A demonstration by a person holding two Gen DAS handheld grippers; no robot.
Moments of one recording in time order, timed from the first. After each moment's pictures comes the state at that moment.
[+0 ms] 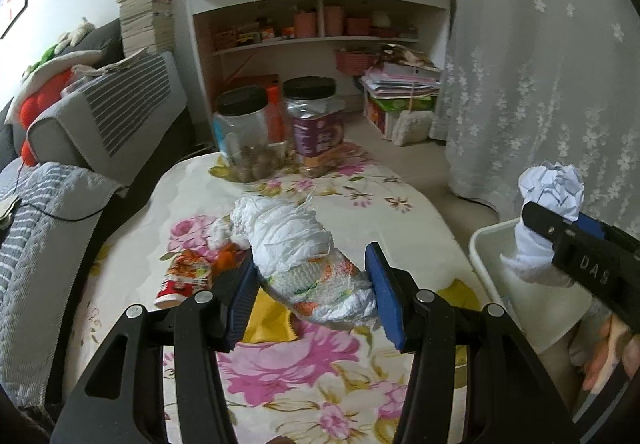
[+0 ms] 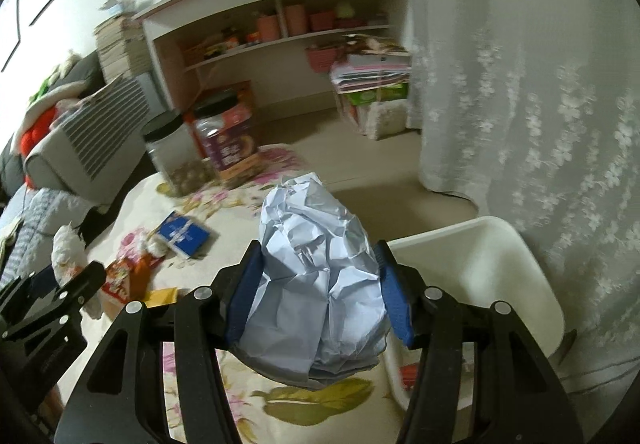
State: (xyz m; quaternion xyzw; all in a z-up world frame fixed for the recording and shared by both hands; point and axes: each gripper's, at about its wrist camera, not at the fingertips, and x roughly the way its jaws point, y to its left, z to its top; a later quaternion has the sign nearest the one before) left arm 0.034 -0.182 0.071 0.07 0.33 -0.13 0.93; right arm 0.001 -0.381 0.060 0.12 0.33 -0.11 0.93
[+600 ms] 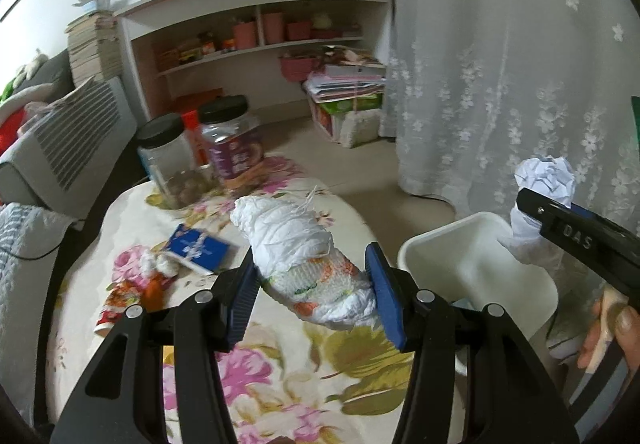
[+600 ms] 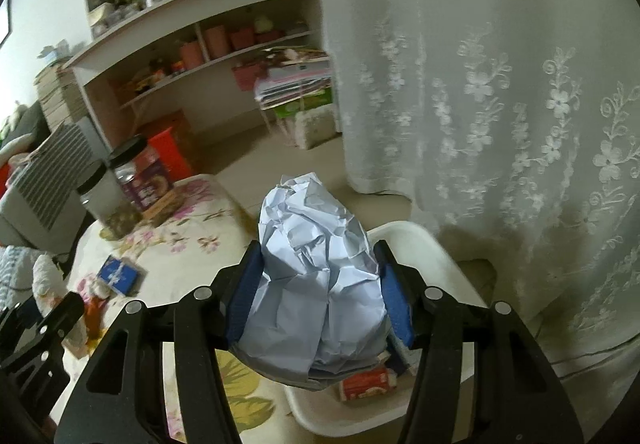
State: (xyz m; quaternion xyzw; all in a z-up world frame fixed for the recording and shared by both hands) left arm 0.026 -0.274 0.077 0.10 0.32 -0.20 0.92; right arm -0.021 -0.477 0.060 0.16 0.31 -0.21 0.91
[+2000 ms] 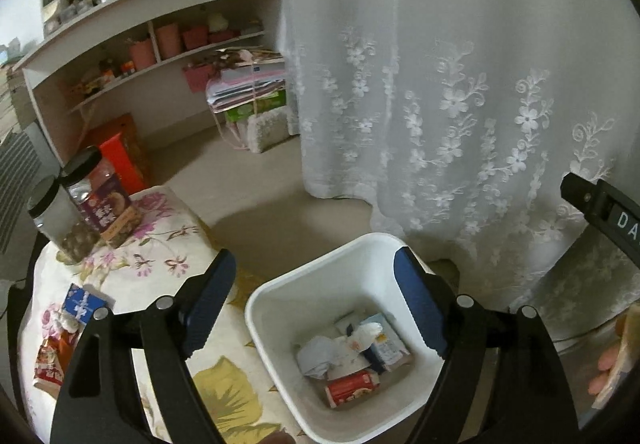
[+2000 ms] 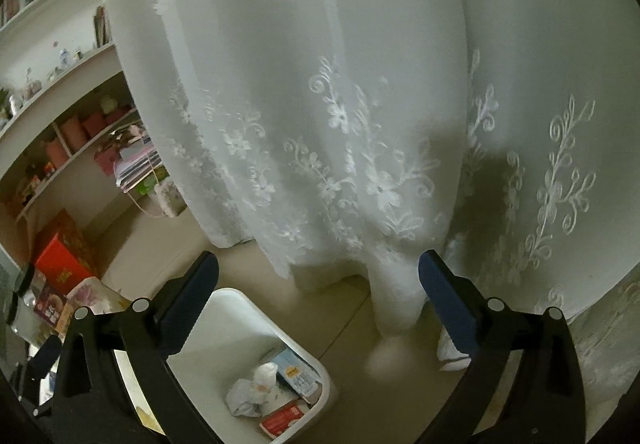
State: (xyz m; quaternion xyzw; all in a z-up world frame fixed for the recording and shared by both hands) left arm 0.019 -0.447 0.078 0.14 0.33 -0.30 0.88; right arm -0.113 -0.601 0.090 0.22 0.25 -0.43 0.84
